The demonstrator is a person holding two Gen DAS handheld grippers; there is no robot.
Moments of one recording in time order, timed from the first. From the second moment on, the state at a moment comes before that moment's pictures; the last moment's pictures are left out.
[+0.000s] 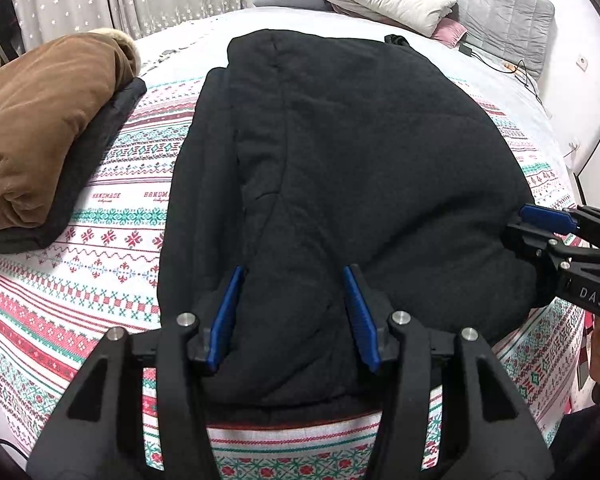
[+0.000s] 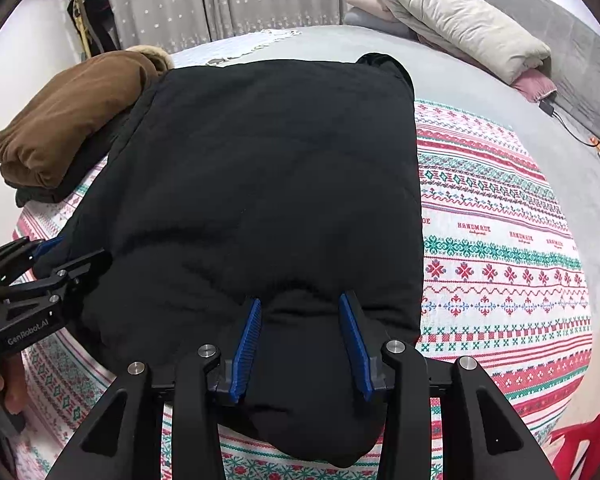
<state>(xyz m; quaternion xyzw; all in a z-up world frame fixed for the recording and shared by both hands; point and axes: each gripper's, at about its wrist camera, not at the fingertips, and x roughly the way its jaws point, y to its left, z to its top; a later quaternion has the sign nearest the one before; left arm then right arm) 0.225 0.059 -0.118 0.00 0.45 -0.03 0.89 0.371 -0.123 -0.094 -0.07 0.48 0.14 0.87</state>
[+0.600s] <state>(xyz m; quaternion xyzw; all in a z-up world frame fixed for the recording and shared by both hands) 0.211 0.054 -0.113 0.01 0.45 -0.02 0.90 0.340 -0.112 -0.078 -0.08 0.45 0.09 0.88</state>
